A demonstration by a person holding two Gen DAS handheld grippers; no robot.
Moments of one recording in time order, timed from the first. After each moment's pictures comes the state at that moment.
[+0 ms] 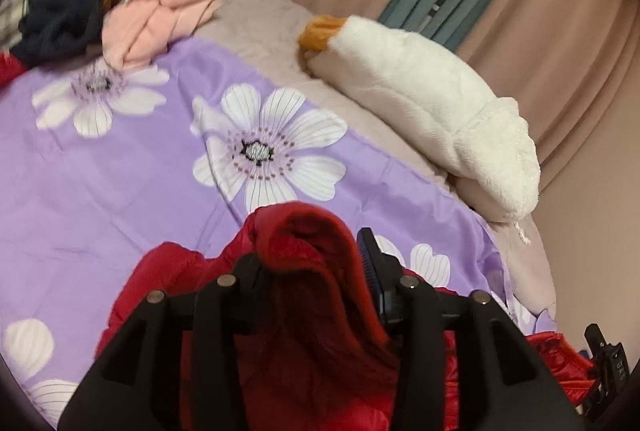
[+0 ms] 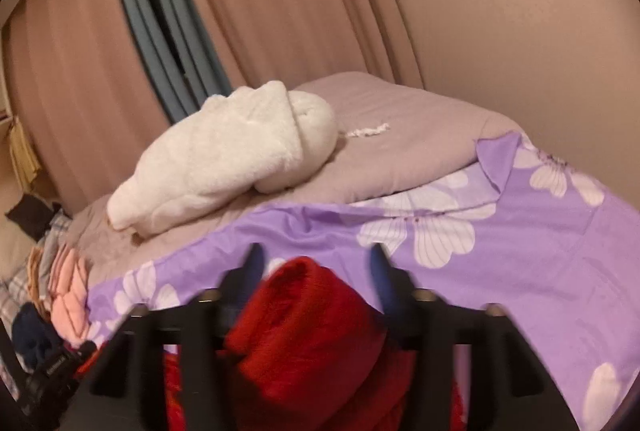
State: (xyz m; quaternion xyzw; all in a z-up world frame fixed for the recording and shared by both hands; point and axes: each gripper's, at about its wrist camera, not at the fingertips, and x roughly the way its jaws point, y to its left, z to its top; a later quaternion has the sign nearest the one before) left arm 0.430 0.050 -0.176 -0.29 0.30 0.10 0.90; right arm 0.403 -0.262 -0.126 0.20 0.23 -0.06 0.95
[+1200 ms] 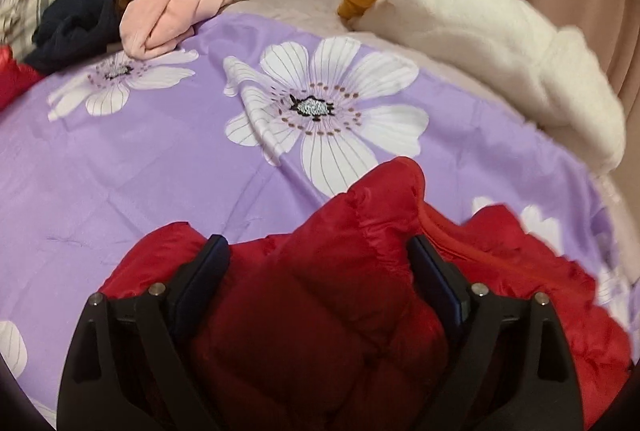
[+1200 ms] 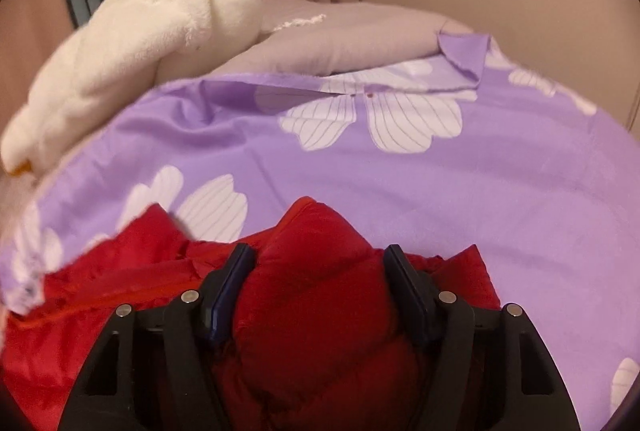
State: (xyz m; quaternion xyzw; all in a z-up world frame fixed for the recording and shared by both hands) left arm 0.466 0.038 -0.265 -0.18 0.34 0.19 0.90; right arm 0.473 -0.245 -0.259 0.15 0.35 -0.18 0.91
